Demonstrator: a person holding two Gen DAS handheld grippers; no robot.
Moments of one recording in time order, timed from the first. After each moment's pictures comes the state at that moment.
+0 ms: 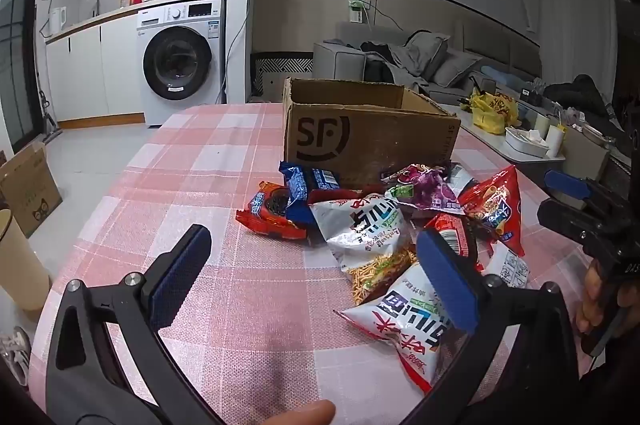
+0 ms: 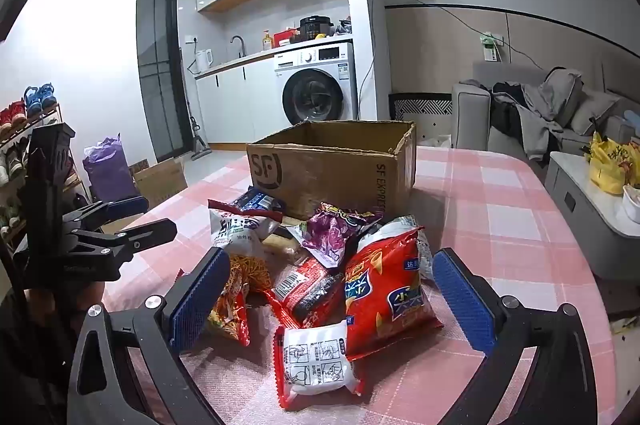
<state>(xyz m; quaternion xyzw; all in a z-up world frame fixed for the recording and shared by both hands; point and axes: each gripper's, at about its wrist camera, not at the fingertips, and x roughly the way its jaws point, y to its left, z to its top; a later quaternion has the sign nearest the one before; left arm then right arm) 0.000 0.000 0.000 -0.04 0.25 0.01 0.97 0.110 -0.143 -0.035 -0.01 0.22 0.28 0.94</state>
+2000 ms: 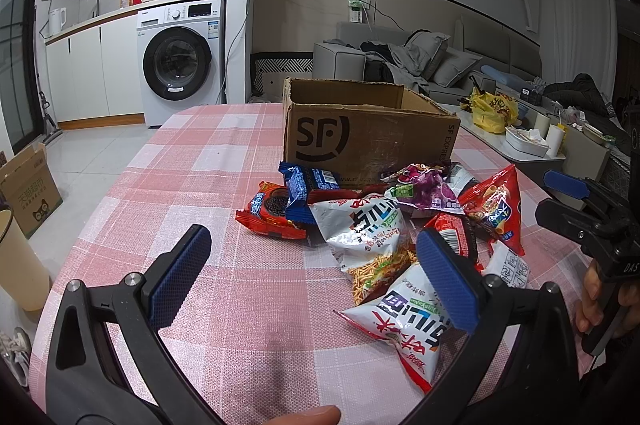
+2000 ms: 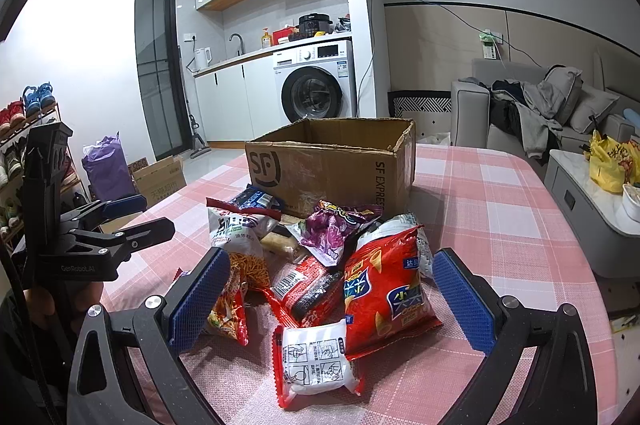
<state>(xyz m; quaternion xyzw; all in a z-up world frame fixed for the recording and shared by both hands) 0.000 0.000 0.000 -0.04 0.25 0.01 0.97 0.110 -0.143 -0.035 -0.01 0.23 0.27 0.93</state>
